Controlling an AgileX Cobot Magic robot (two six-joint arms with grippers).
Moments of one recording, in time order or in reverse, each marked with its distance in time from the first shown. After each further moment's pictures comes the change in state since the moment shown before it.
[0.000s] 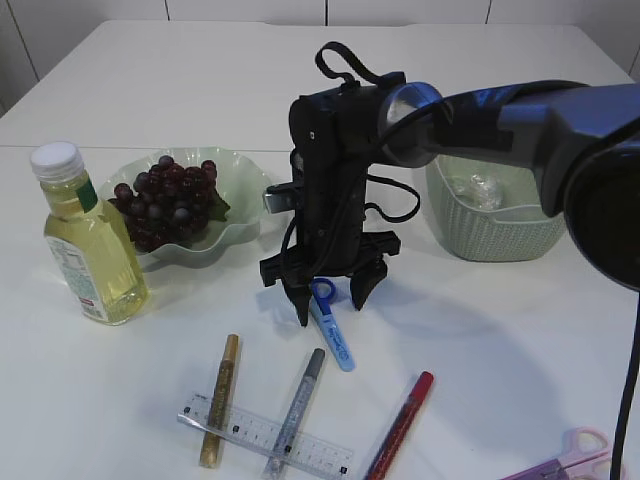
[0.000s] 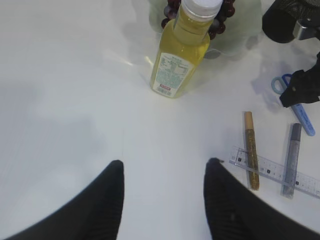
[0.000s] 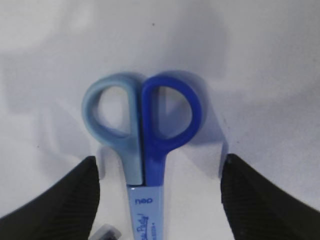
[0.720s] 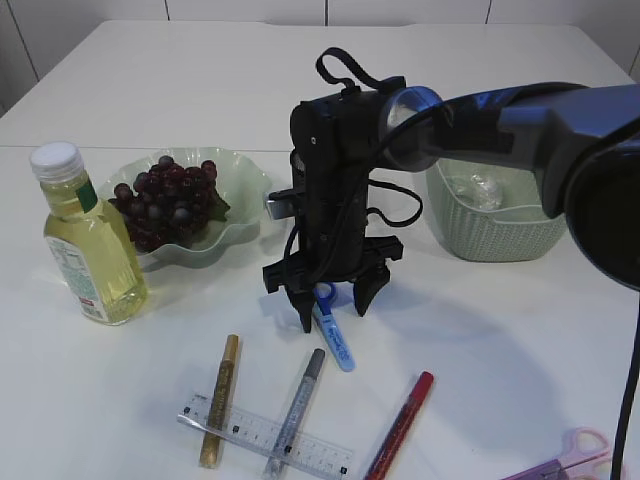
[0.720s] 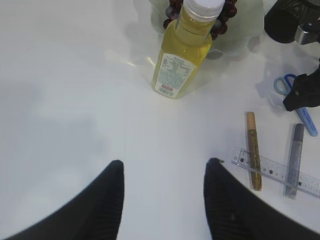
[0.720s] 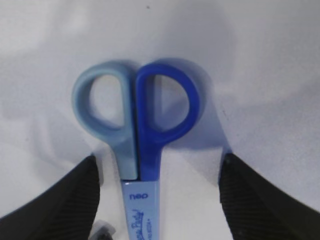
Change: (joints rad) left arm 0.000 0.000 0.000 0.007 0.000 0.000; right arm 0.001 0.000 0.021 0.001 0.002 -0.007
